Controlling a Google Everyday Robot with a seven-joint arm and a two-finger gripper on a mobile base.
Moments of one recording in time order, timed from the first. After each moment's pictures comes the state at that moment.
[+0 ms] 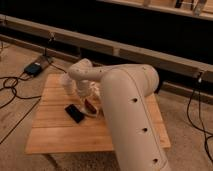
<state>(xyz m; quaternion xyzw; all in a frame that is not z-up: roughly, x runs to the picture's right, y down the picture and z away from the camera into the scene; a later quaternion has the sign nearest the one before) -0.115 0.090 0.900 -0.31 0.20 0.49 0.79</state>
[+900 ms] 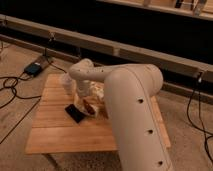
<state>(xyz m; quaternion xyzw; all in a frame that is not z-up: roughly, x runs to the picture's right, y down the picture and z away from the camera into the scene) -0.115 0.084 0.891 -0.32 0.18 0.50 0.79</state>
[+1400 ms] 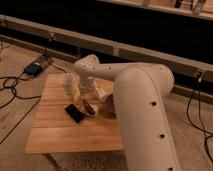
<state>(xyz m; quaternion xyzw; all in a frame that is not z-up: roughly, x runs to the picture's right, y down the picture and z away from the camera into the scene) -0.114 0.064 0.879 -0.32 0.14 0.53 0.77</state>
